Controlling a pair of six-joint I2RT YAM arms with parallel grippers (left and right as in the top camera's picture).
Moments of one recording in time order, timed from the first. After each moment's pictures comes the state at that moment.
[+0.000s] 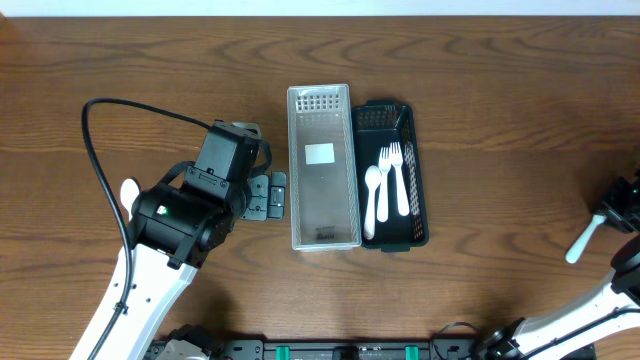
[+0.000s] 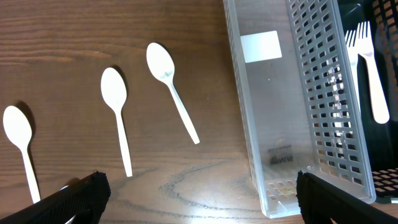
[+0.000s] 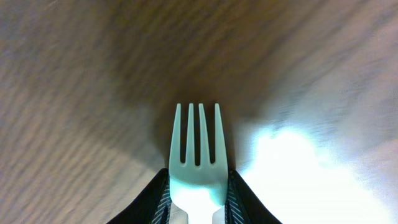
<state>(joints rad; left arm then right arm) -0.44 1.17 1.21 -1.10 -0.14 -0.30 -0.80 2.06 1.39 -0.87 -0.12 -0.02</state>
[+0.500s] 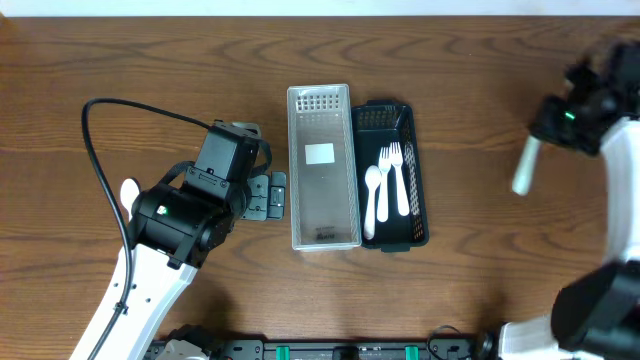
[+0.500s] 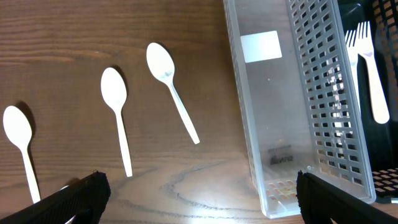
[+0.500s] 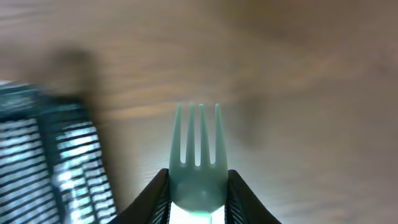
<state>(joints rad) -0.44 1.17 1.21 -1.10 -0.14 -0.30 -0.20 1.64 1.54 -1.04 -0.19 0.10</state>
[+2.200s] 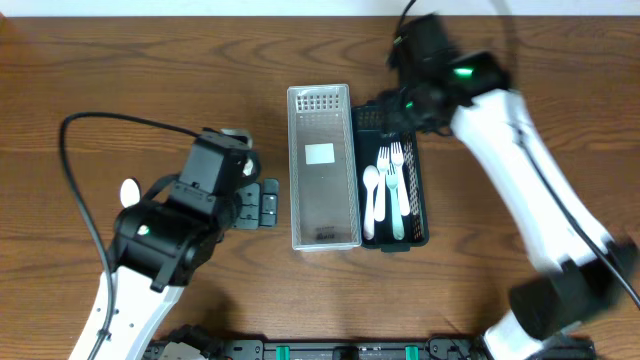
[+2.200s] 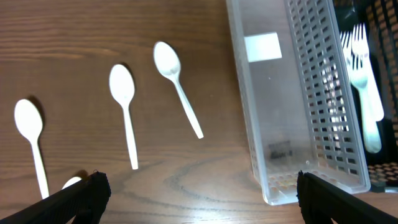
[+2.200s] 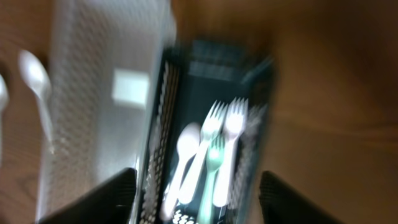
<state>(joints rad) -0.42 1.09 1.21 -1.14 -0.14 -0.30 0.38 1.75 1.82 -1.17 -0.01 0.24</state>
